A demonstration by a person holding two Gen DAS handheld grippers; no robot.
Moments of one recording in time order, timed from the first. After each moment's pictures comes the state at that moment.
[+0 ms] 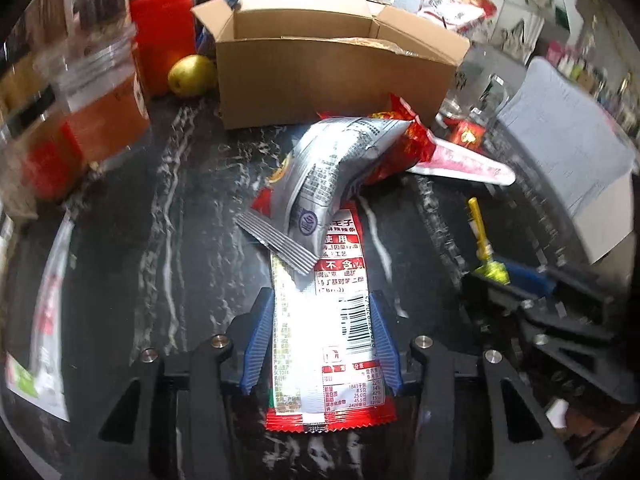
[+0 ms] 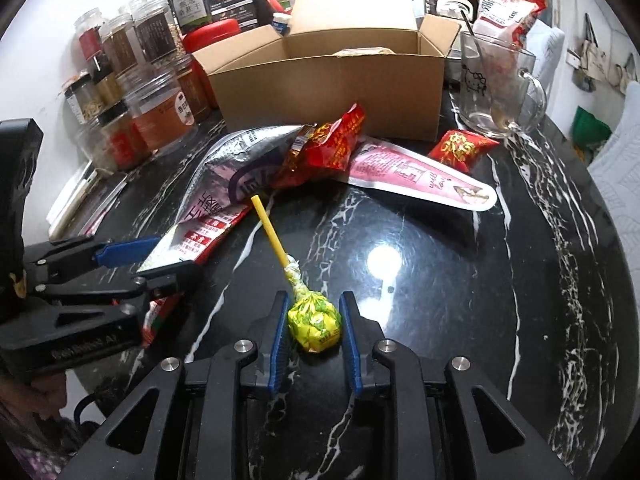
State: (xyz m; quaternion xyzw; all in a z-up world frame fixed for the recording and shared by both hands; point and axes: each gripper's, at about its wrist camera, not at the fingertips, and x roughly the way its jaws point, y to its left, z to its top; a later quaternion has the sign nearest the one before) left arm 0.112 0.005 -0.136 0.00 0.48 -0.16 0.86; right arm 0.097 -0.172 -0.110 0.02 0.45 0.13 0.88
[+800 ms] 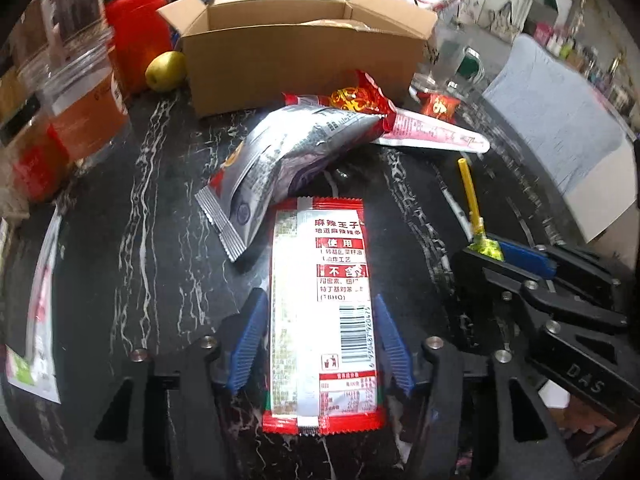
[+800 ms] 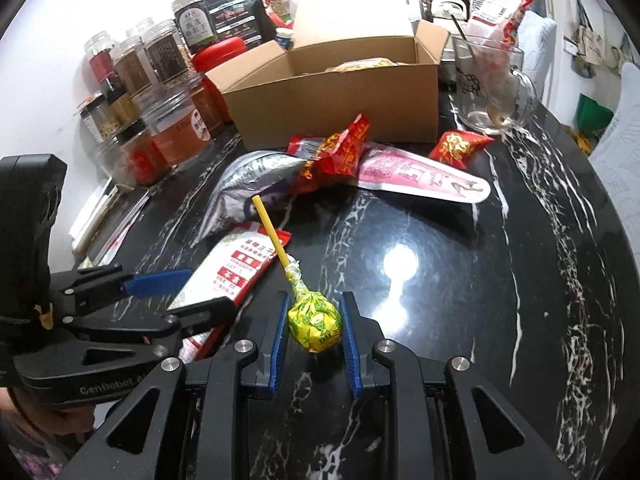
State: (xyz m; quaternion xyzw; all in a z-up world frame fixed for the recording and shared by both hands) left arm 0.092 -0.024 -0.137 0.05 0.50 -0.16 0.85; right arm 0.080 -0.178 -0.098 0.05 0.44 0.14 0.88
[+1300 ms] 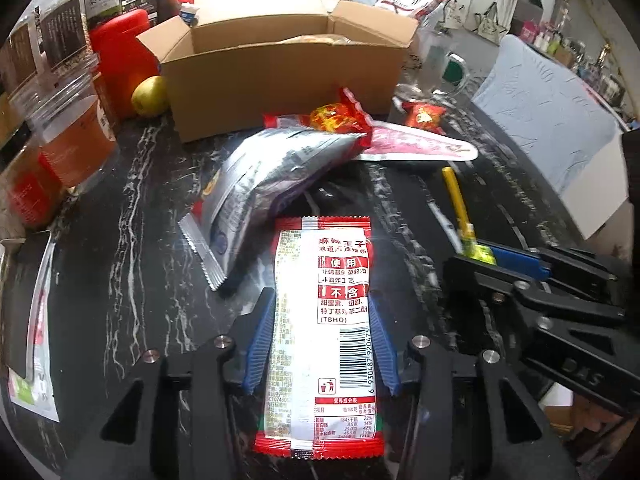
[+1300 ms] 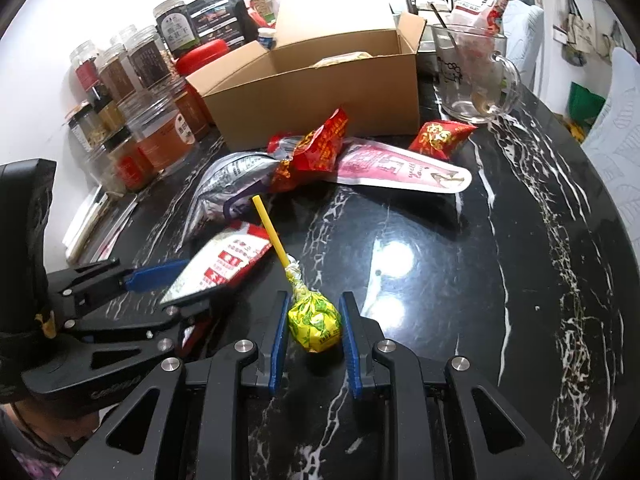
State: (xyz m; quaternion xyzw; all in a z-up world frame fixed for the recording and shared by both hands) left arm 0.094 -0.031 -0.132 0.05 0.47 -0.19 0.86; right arm 0.084 -0.187 -0.100 0.07 0.45 0.13 0.88
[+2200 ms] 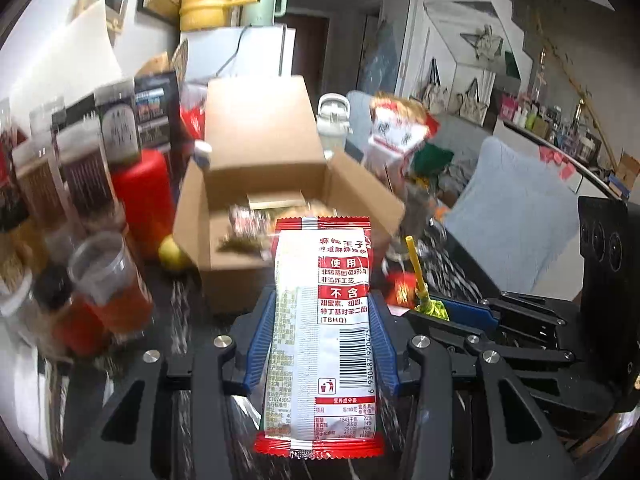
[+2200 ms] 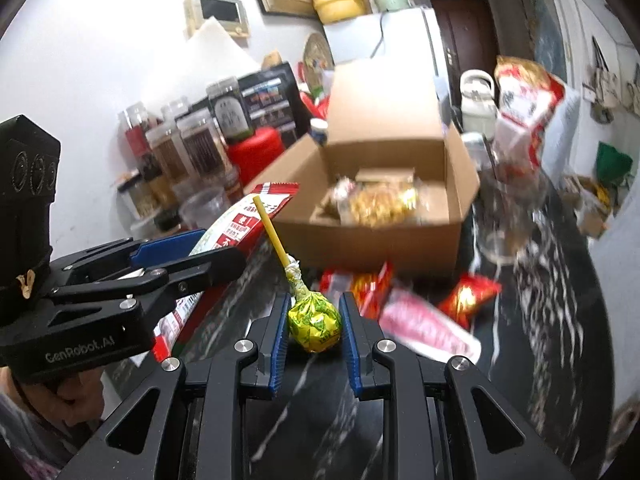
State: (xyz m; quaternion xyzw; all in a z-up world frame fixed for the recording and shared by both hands) left arm 0.138 -0.014 -0.001 0.01 0.32 -0.21 0.93; right arm 0.133 -0.180 0.001 0.05 0.34 0.20 0.92
